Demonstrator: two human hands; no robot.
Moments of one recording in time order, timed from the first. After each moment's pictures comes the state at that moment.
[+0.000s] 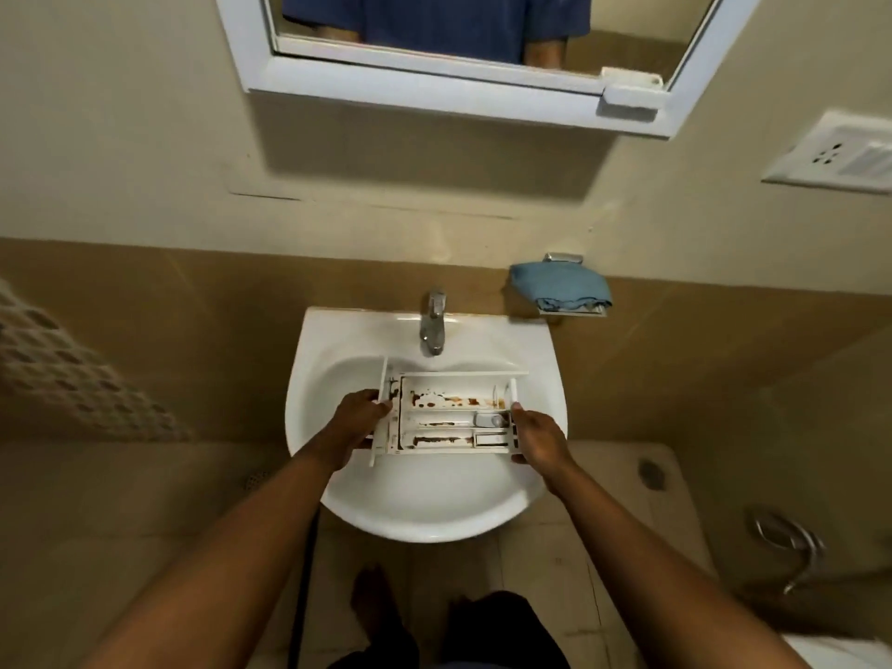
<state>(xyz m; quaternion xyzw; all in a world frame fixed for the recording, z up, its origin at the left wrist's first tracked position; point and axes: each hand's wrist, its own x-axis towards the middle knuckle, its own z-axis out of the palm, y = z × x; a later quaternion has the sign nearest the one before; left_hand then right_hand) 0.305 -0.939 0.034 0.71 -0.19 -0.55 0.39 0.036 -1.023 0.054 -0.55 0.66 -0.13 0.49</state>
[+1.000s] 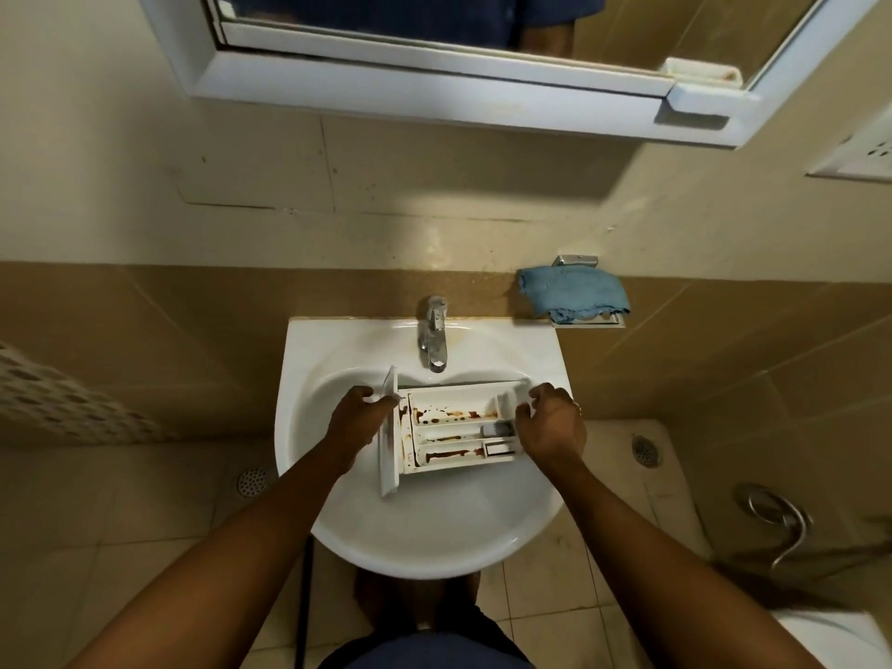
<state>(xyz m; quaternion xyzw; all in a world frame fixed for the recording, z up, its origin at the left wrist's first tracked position) 0.327 -0.992 0.007 0.77 -0.20 -0.49 0.35 0.059 -1.081 0.030 -0.70 0.69 -0.08 0.17</state>
